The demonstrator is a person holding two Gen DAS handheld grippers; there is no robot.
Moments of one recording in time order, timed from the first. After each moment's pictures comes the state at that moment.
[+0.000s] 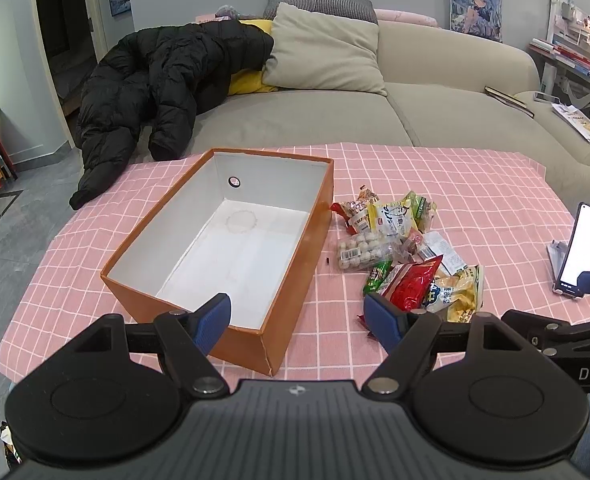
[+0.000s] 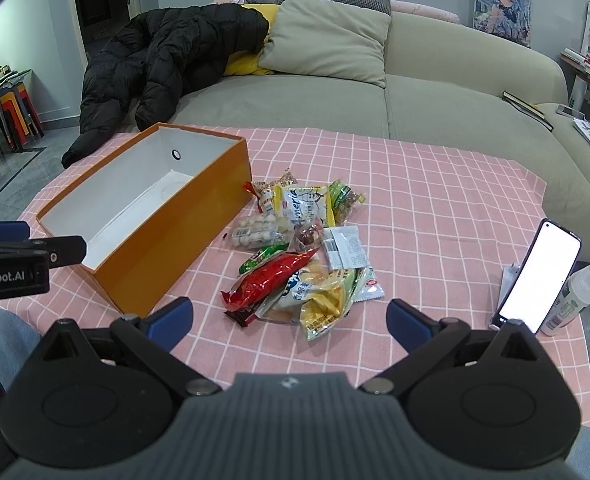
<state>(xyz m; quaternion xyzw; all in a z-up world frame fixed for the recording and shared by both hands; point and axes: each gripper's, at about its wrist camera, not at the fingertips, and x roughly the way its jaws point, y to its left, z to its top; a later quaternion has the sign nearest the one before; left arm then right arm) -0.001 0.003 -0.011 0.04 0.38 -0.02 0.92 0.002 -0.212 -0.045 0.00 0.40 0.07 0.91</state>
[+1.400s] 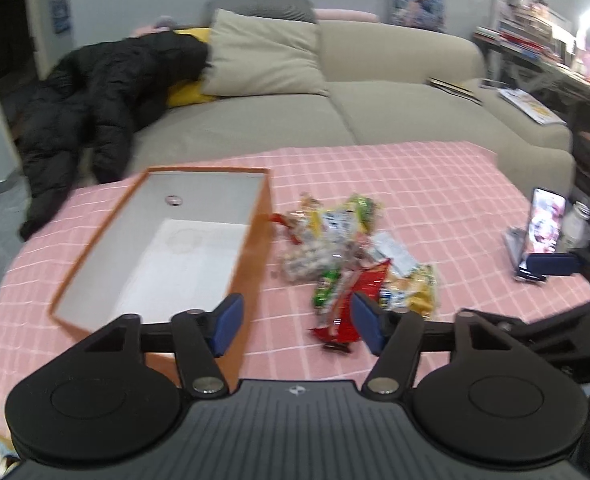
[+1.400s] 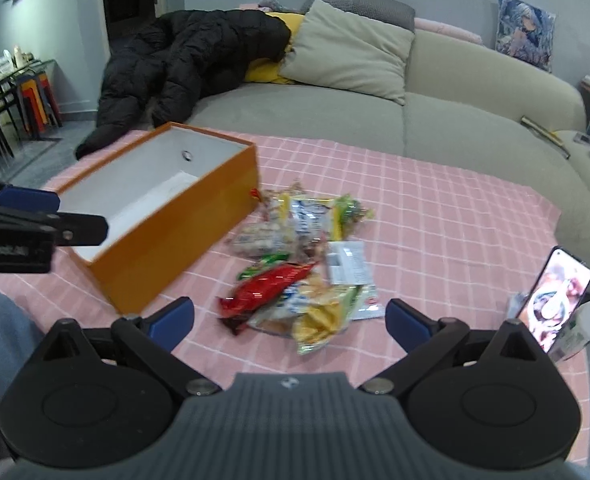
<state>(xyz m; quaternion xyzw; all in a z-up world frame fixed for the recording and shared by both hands) 0.020 -0.025 -0.012 0.06 0.38 -0.12 0.92 0.014 -0.226 -0.062 -0.03 0.38 0.10 0.92</state>
